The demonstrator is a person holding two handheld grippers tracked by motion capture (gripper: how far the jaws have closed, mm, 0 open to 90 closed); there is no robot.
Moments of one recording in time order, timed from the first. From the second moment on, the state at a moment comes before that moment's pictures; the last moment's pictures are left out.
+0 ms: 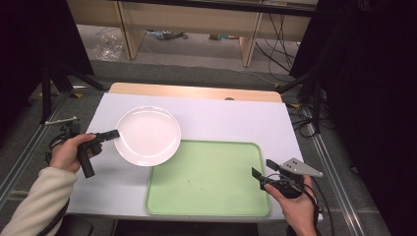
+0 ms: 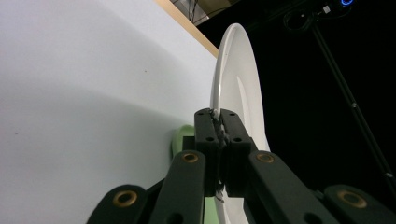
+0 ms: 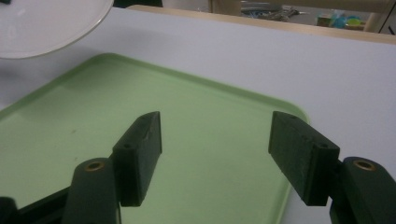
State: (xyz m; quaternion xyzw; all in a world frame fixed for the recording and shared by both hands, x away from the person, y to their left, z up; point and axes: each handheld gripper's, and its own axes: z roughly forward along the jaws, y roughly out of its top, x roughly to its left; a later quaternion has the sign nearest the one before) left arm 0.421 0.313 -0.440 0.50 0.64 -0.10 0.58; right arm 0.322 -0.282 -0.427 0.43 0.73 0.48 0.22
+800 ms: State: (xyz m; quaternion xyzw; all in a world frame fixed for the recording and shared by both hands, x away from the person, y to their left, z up) left arm 0.422 0.301 -0.441 0.51 0.63 -0.11 0.58; right arm 0.322 -0.281 -0.427 0.43 0.73 0.48 0.21
